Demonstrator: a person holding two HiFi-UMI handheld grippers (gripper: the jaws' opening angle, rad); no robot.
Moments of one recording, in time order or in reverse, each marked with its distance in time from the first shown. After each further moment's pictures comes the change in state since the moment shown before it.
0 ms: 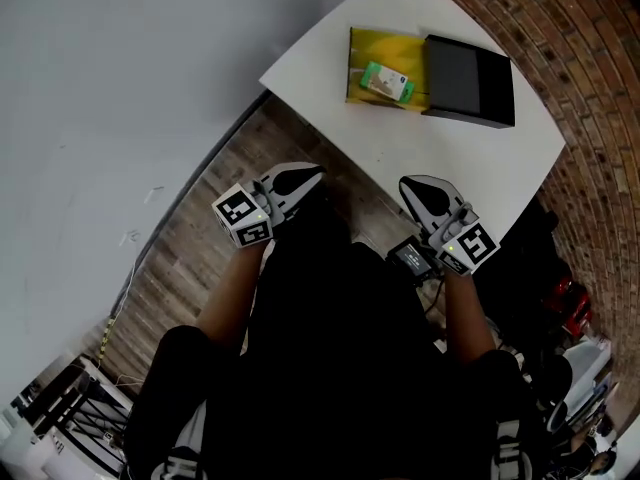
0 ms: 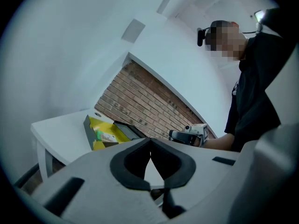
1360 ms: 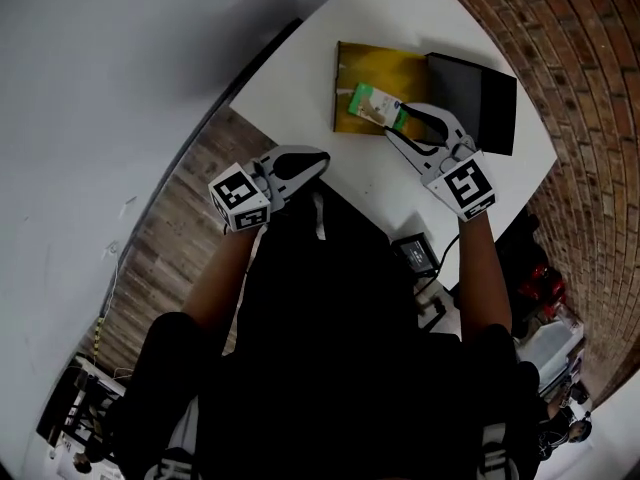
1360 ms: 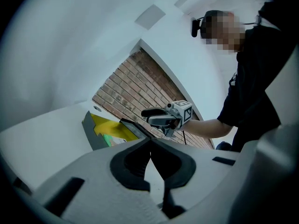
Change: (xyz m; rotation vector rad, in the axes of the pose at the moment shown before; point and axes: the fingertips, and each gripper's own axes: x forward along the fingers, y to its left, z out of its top) left arm 0.078 0.121 0.016 -0.068 0.069 -0.120; right arm 0.130 -0.183 0.006 -0.339 0.455 -0.041
